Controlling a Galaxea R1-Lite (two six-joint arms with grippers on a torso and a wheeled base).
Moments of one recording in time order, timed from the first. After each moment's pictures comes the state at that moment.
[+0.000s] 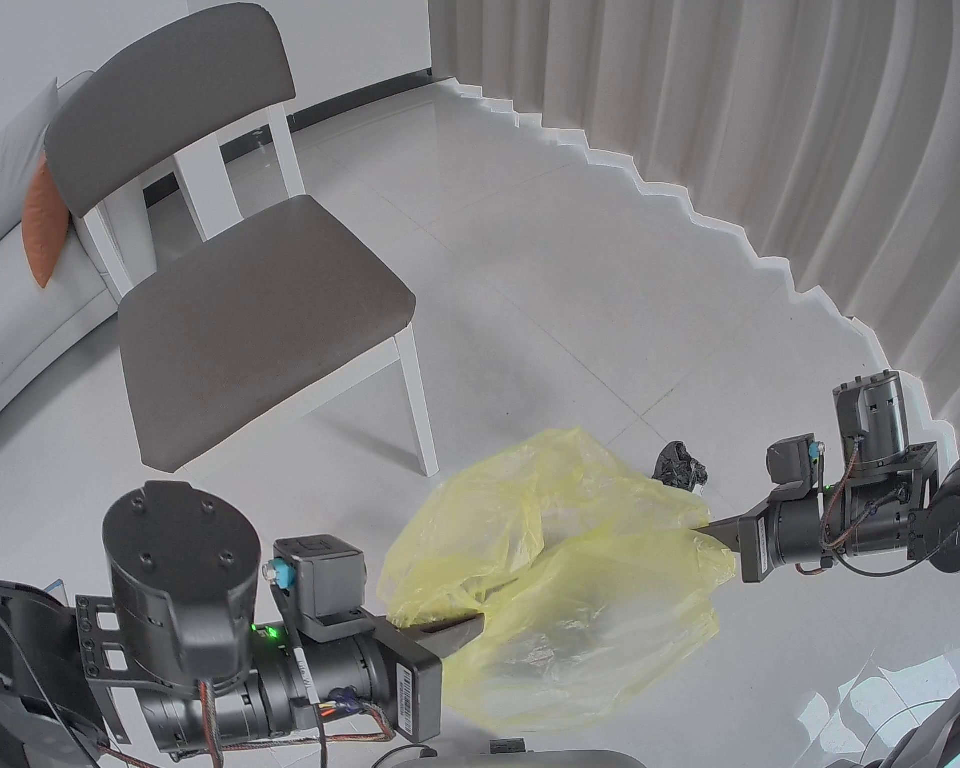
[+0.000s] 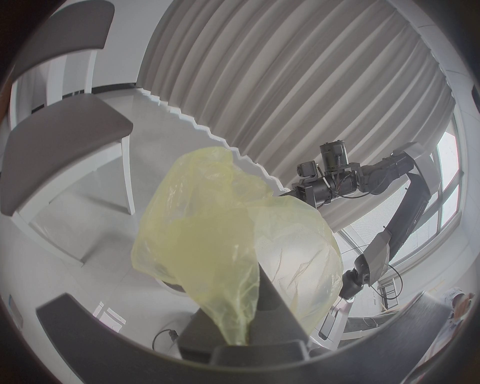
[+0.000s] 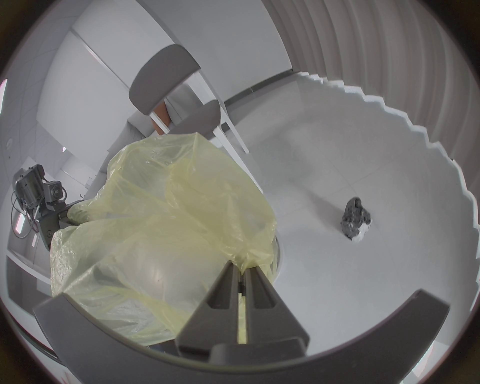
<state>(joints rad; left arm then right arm) -0.96 1.44 -0.56 -0.44 0.05 -0.37 0.38 1.58 -0.67 -0.25 0.32 0.10</state>
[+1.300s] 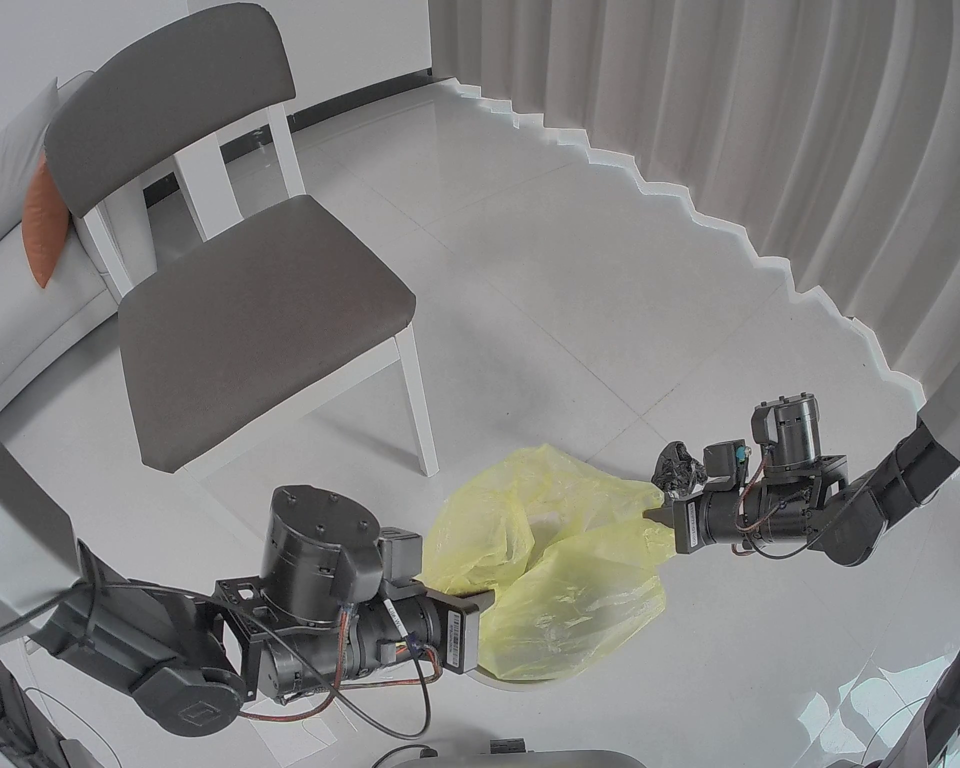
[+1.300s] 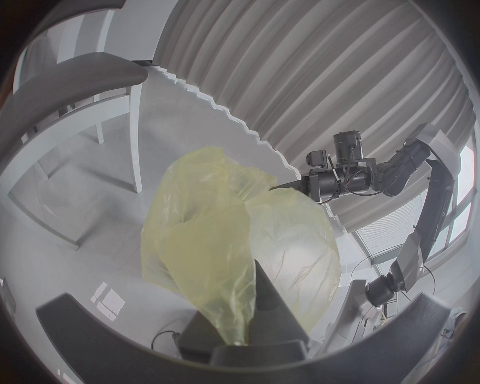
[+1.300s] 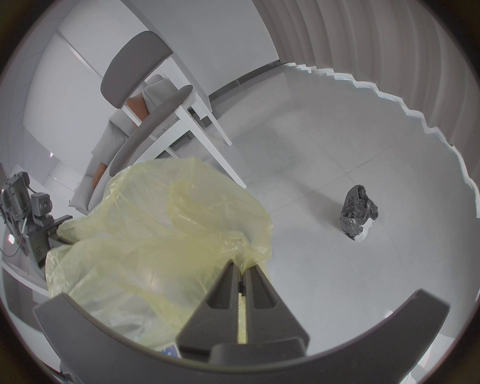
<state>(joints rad) -0.79 1.79 -0.55 -0.72 -0.06 -0.36 0.32 1.97 -0.76 -0.58 0.31 0.10</state>
